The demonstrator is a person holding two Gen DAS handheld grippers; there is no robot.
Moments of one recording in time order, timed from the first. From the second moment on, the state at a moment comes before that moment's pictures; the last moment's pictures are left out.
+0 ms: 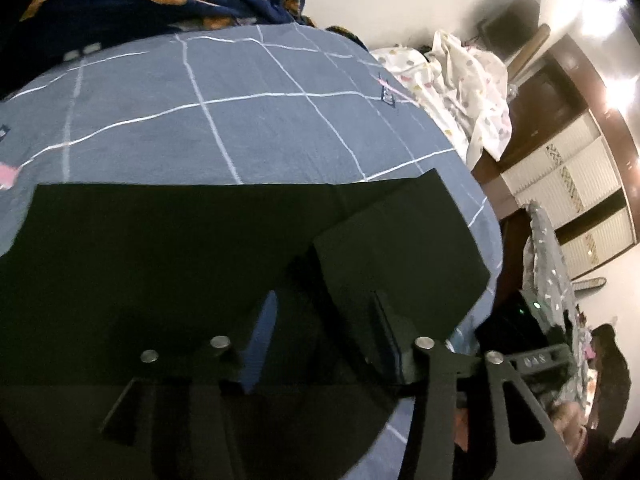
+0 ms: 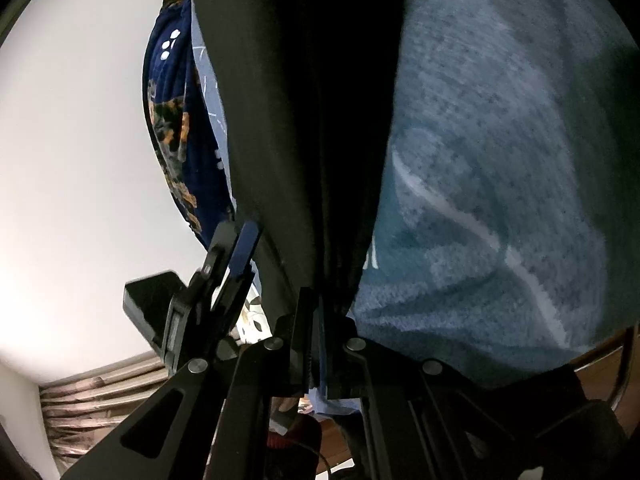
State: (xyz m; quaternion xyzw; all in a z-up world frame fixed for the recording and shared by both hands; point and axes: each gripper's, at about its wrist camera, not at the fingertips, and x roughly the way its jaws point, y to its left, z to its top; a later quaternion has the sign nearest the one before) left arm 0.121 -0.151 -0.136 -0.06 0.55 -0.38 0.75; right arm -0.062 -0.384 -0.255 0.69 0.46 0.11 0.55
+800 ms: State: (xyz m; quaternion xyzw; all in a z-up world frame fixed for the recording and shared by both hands) left arm 0.053 0.205 -0.136 -0.17 0.57 -0.19 0.78; right arm -0.014 -0.248 -0.182 0.48 0.55 0.25 0.63
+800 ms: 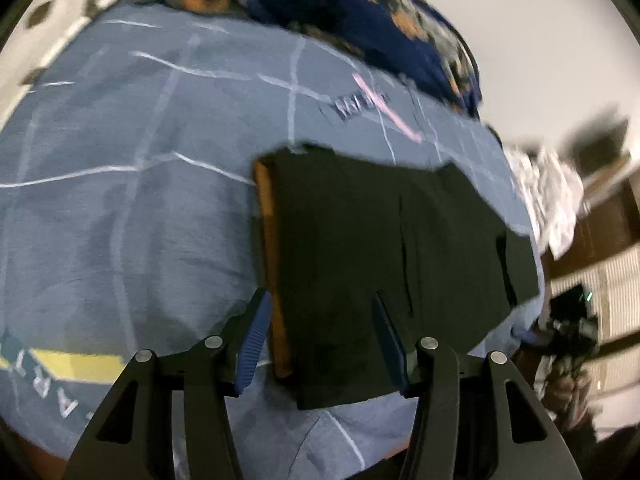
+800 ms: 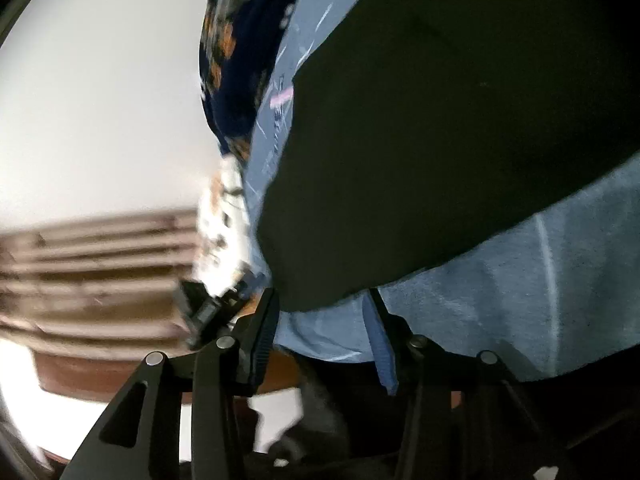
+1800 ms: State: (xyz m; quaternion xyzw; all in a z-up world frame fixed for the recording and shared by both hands) left arm 0.077 0.167 -0.079 -0.28 0.51 -0.27 0.77; right arm 0.002 -0.200 -0.154 0.36 0.55 0.28 0.70
